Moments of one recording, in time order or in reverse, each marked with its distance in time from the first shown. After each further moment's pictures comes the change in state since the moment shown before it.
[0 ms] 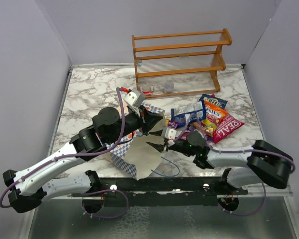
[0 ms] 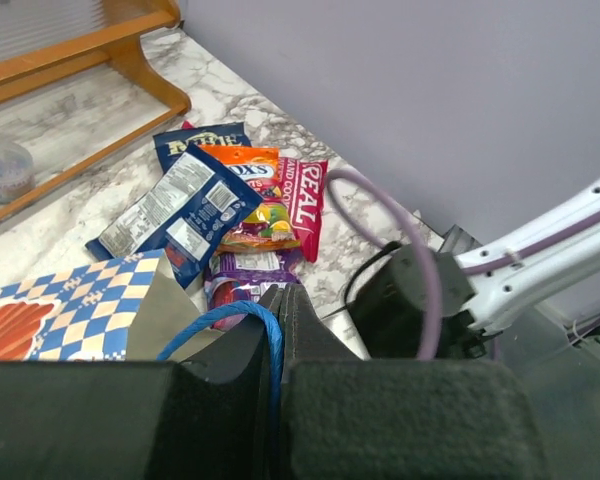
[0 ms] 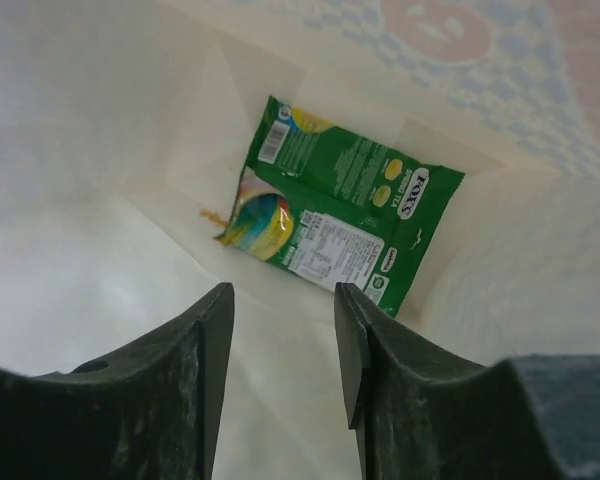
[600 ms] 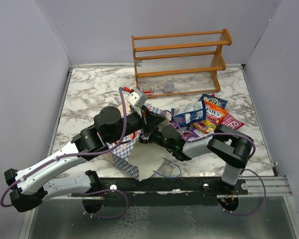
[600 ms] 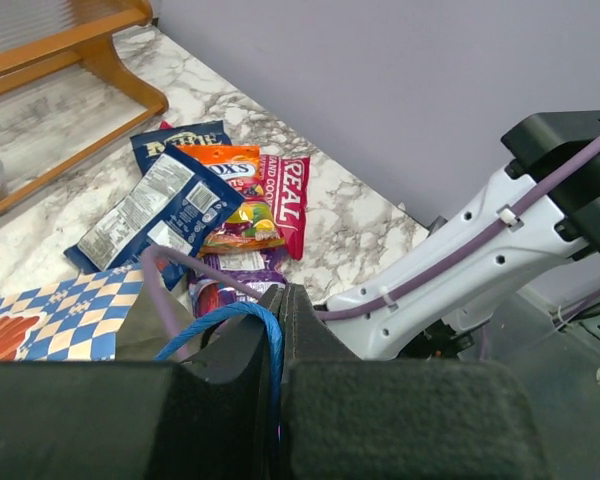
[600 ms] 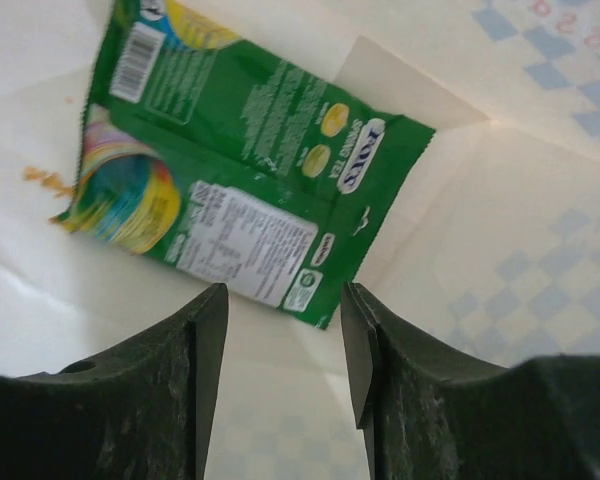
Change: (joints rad) left arm 0.000 0.009 0.003 0.018 0.049 0.005; right arm 0.028 0.503 0.283 0.064 0.206 -0.221
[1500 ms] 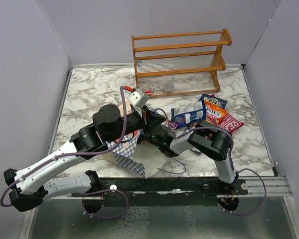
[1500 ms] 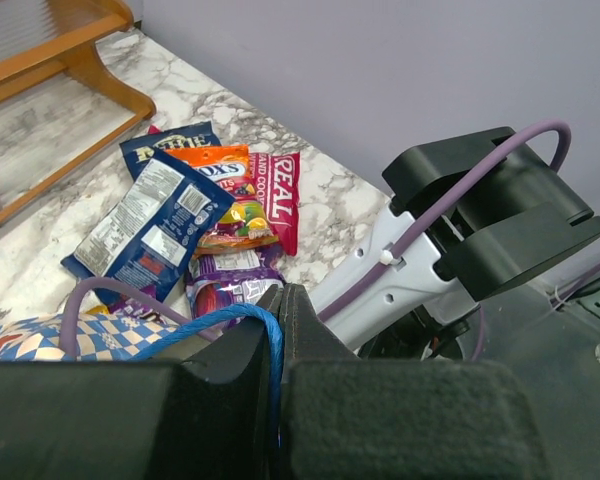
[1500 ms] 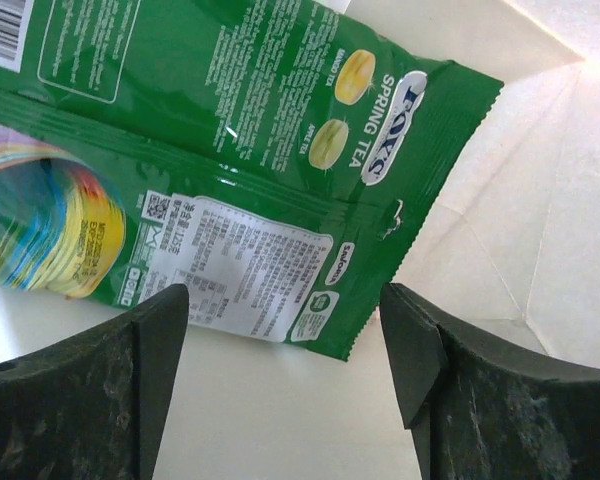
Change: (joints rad) left arm 0.000 0.018 0.046 -0.029 0.056 0.039; right arm 0.000 0.263 0.212 -0.031 0.098 -0.011
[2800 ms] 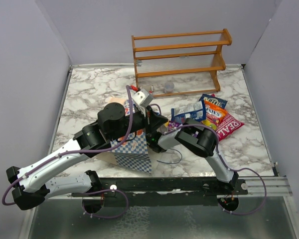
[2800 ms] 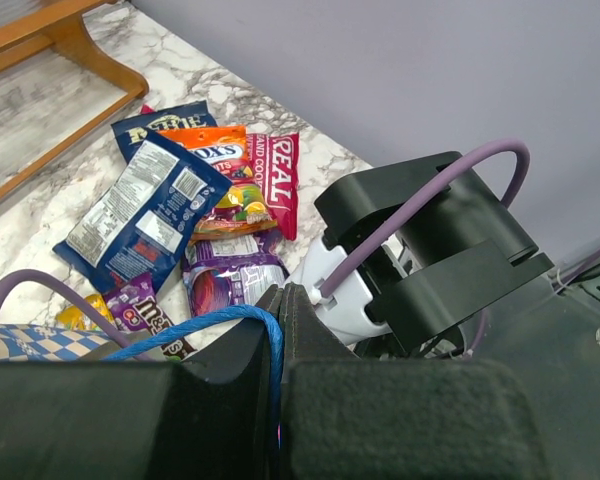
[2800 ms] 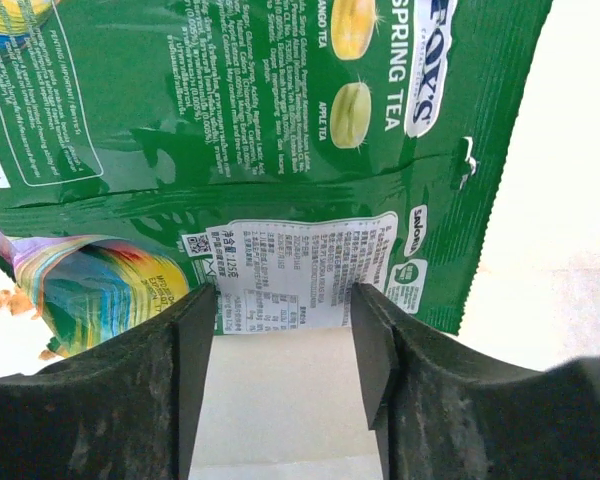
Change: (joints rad) left arm 0.007 0.037 0.013 -0.023 0.031 -0.010; right arm -0.003 0.203 0.279 -0.027 -0.137 0.293
